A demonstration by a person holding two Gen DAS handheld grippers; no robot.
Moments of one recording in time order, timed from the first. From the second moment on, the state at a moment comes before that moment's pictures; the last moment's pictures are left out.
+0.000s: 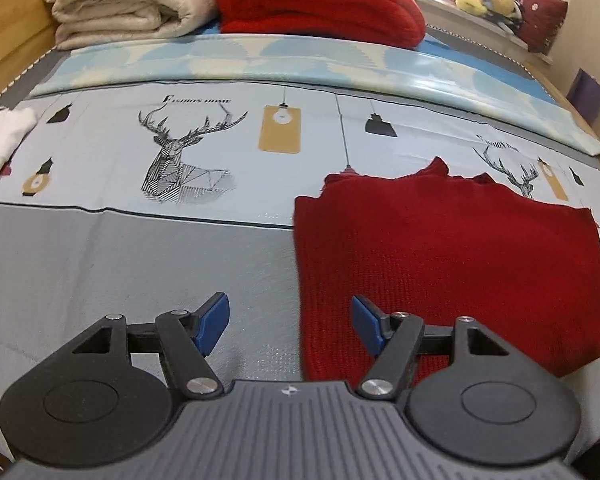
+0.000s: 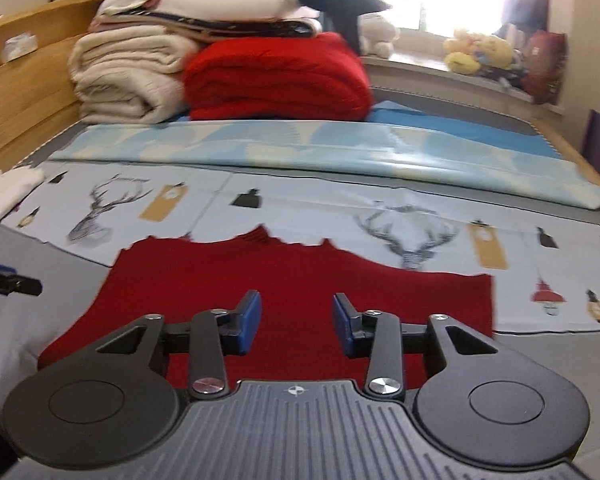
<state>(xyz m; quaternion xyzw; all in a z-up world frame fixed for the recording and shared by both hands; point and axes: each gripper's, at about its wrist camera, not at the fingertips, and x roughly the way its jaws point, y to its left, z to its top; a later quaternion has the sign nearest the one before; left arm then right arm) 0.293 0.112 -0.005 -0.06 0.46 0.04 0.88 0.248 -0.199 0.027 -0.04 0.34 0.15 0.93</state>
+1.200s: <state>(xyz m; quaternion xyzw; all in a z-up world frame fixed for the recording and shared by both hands) 0.291 0.155 -0.013 -0.06 0.48 0.07 0.87 0.176 0.001 -0.045 -0.28 0.32 0.42 0.80</state>
